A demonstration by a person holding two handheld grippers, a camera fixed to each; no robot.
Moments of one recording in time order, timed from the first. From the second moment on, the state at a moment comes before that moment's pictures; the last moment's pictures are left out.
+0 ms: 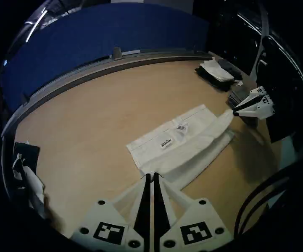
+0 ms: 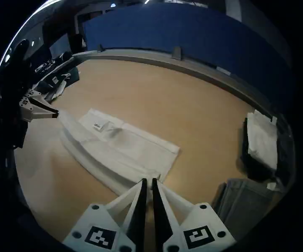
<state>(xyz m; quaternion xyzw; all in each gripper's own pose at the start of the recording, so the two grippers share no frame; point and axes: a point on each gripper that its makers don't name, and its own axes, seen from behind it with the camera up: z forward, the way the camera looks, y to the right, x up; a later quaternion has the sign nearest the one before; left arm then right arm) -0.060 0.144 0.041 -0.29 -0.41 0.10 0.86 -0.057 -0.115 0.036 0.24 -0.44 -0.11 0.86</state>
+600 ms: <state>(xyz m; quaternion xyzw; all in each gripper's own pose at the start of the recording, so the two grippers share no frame) -0.085 0.145 0.064 -0.29 -0.42 0.11 0.85 -0.083 -0.114 0.060 0.22 -0.46 -0.12 0.85</state>
